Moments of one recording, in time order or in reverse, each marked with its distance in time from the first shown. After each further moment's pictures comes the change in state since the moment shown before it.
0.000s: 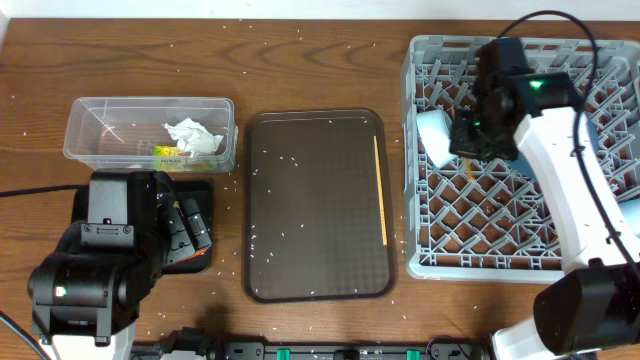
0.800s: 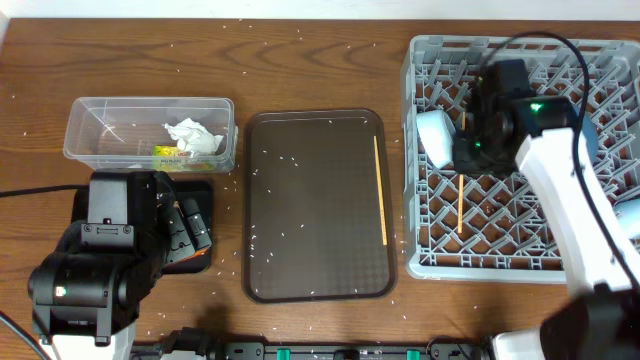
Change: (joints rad) left arm 0.000 0.000 0.000 0.000 0.000 0.000; right arm 0.055 -0.119 -0.143 0.107 -0.012 -0.161
